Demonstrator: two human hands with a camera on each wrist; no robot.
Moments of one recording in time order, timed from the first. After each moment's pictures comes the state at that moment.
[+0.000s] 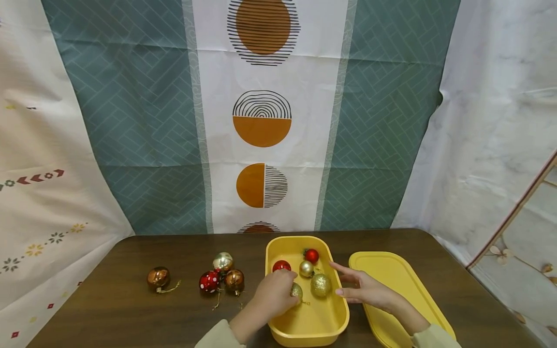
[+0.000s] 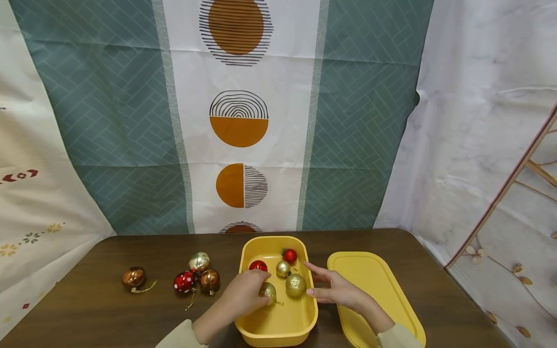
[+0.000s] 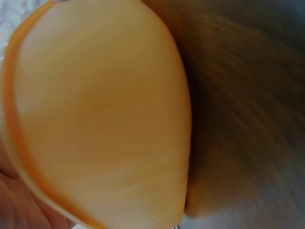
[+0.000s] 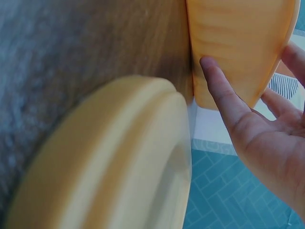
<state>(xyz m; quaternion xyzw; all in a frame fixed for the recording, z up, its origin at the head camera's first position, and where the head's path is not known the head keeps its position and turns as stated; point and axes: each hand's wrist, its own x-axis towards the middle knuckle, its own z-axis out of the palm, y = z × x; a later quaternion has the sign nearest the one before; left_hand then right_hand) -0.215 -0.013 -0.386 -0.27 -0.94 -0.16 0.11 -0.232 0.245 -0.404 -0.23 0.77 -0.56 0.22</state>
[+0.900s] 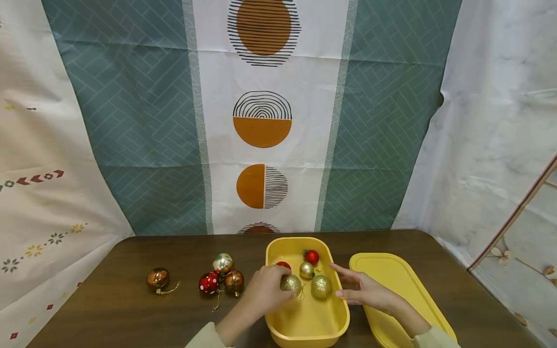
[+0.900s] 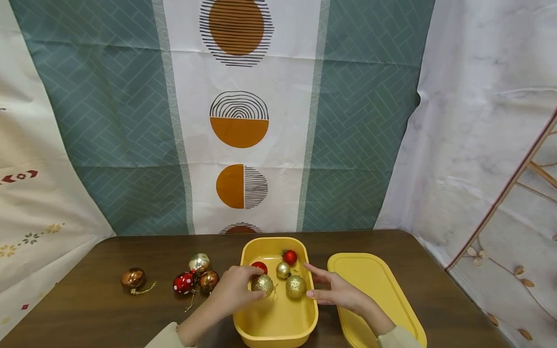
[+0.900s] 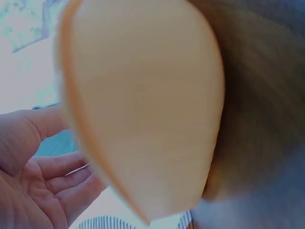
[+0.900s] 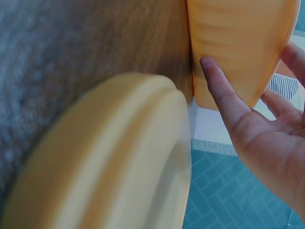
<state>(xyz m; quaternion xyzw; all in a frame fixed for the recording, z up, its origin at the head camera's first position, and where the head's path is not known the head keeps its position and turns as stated) -0.212 -0.029 -0.370 -0.24 -0.93 -0.26 0.11 -0.232 0.245 -0.404 -0.23 0.77 -0.55 0.21</state>
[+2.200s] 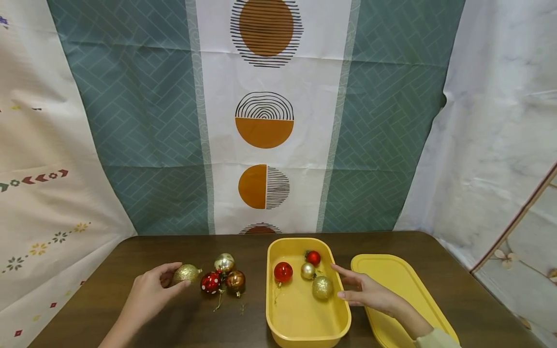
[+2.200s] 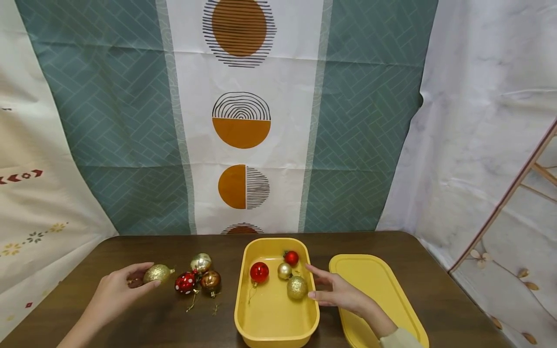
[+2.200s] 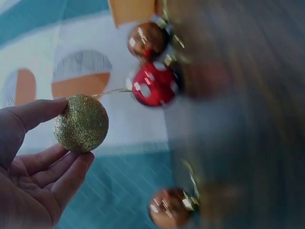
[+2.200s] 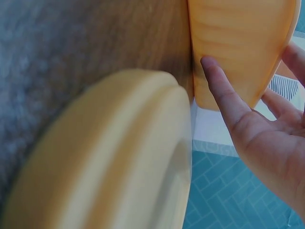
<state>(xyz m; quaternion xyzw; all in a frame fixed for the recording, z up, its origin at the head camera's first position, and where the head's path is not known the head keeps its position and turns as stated) -0.188 -0.221 -0.367 -0.04 -0.93 -0.30 0.20 -0.234 0.247 -0.407 -0.25 0.76 -0.56 0.22</state>
